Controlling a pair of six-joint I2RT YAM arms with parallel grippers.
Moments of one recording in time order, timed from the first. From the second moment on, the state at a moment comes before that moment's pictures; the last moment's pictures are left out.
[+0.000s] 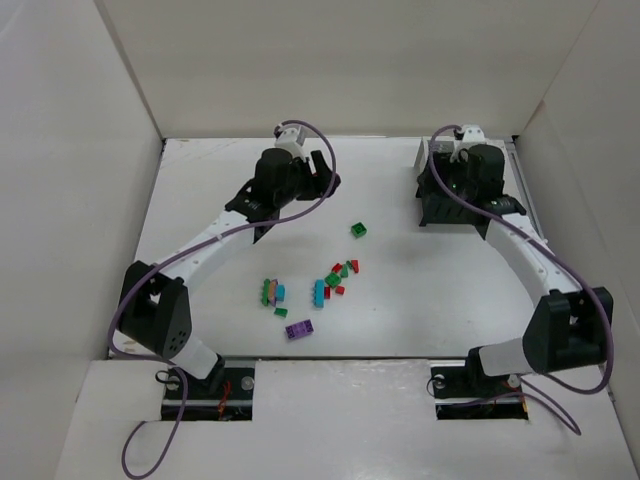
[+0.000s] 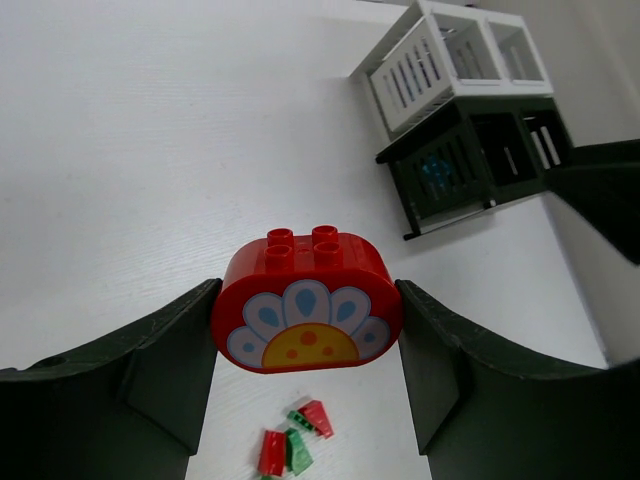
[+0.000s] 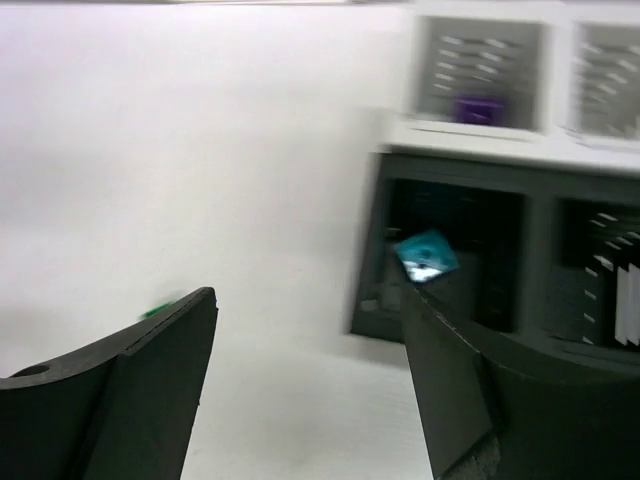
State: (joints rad) left arm -0.52 1.53 1.19 0.00 0.07 -0.50; right arm 0.11 1.43 1.13 -0.13 -0.05 0.16
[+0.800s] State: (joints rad) left arm -0.70 2.26 2.26 -0.01 0.47 -0.45; right arm 0.10 0.83 0.91 -0.27 0.44 0.44
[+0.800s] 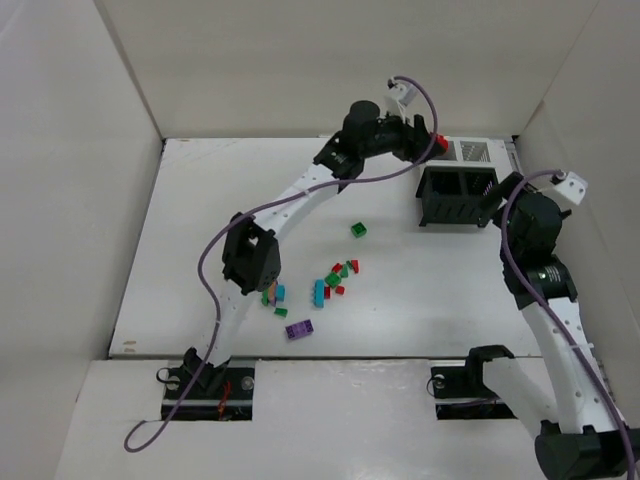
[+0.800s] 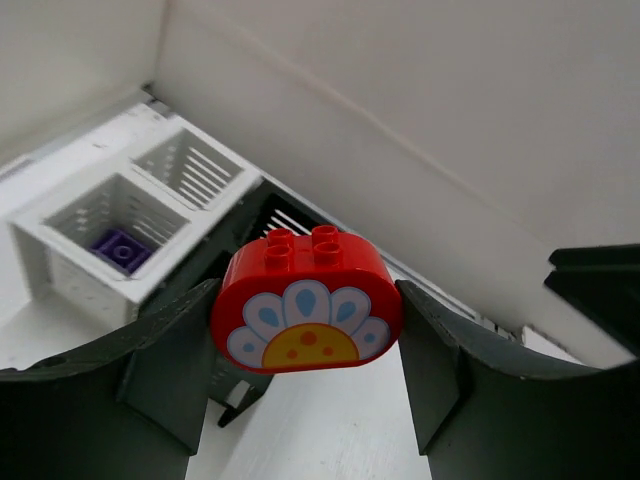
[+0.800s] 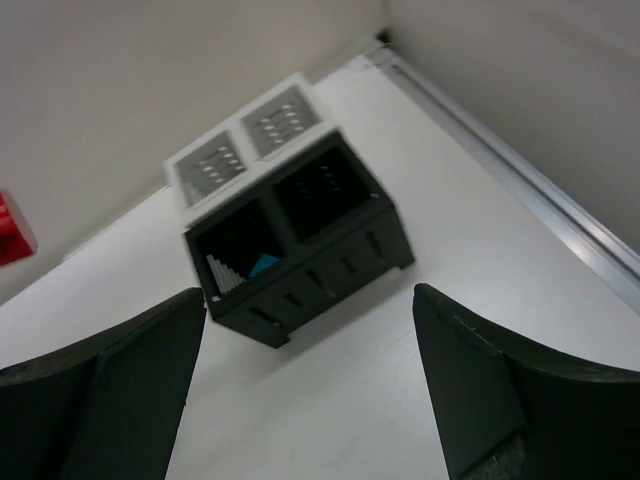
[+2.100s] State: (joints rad) left arm -0.91 2.19 1.84 0.44 0.41 -0.09; right arm 0.08 0.90 1.21 -0.60 0.31 0.46
